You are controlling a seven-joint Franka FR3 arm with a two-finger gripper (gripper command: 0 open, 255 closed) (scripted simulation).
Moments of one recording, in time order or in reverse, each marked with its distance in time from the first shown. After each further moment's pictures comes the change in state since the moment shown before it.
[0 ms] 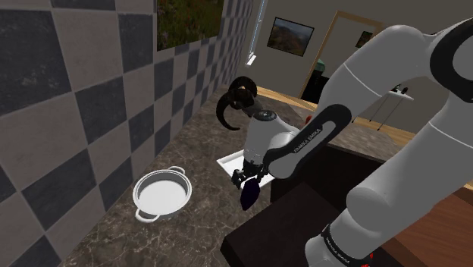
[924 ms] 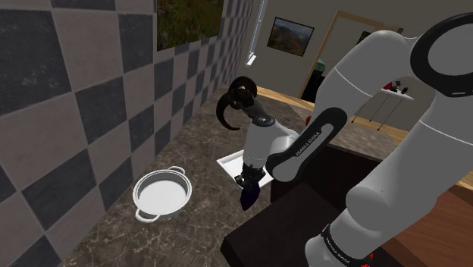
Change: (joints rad) arm -0.014 0.078 -0.027 0.012 -0.150 0.045 0.106
